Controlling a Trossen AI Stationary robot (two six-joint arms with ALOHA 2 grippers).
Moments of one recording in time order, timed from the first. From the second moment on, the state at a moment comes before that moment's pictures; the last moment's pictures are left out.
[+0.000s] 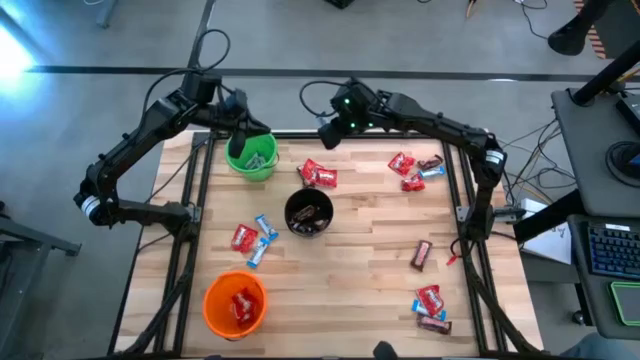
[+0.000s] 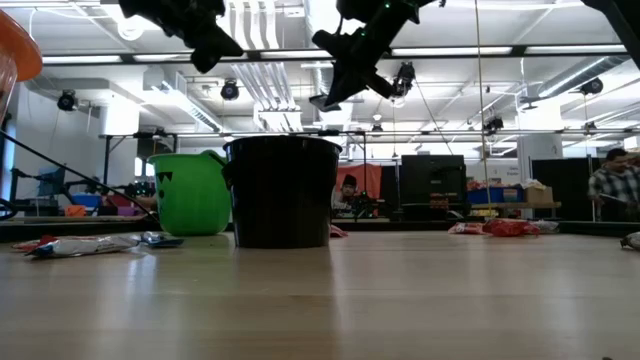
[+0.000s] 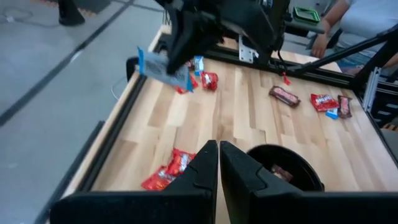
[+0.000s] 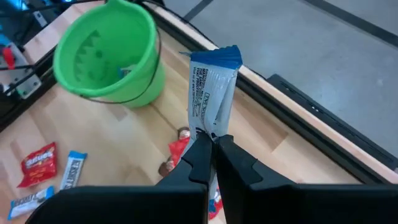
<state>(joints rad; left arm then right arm) 0.86 1.22 1.31 -0.72 0.69 0.30 -0.47 1.87 1.89 -0.80 0.01 0.35</state>
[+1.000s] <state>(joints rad) 0.86 1.27 1.31 -0.61 0.84 0.11 -0.32 1.88 2.07 -0.74 -0.04 0.23</state>
